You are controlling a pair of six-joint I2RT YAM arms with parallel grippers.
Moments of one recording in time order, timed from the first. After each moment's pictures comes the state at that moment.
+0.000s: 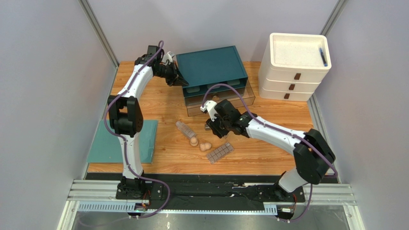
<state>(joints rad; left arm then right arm) -0.14 2.14 1.98 -0.83 0.75 -0.52 0.80 1.56 1.04 -0.38 0.00 -0.13</state>
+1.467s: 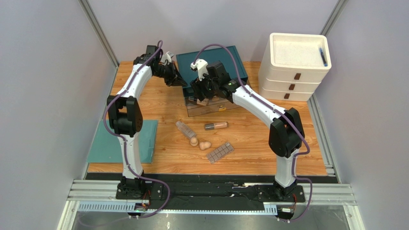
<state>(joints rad) -0.13 2.14 1.99 -0.86 0.75 -0.50 0.66 1.93 1.72 -0.39 -0.11 -0.13</state>
